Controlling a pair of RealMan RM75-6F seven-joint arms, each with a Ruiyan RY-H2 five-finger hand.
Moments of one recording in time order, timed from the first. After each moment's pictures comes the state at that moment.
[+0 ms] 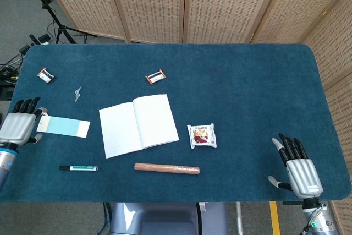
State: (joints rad) left arm -0.41 -1.15 -0.13 -1.36 1.21 0.94 0.25; right arm 0.10 -1.20 0.00 -1.67 -1.58 1.44 -0.13
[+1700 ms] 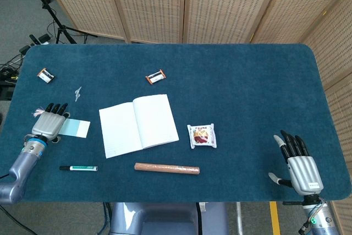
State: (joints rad) left arm -0.59 -1.36 -0.04 -1.13 1.13 0.73 0.40; right arm 0.10 -1.23 0.02 -1.63 -1.57 1.45 -0.09
